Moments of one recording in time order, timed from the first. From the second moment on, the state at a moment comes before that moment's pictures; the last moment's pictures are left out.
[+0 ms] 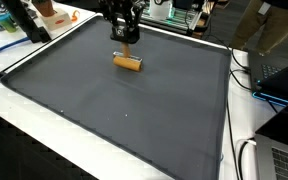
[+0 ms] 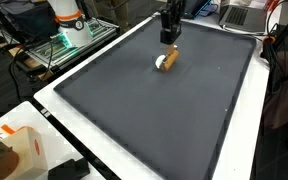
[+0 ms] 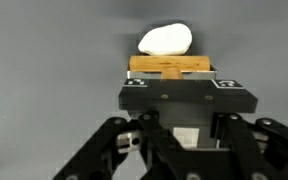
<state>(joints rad) 0.07 0.12 0.06 -2.13 -0.04 2.30 0.10</state>
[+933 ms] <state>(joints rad) 0.06 -0.06 0.06 -2.26 -0.01 2.25 0.26</state>
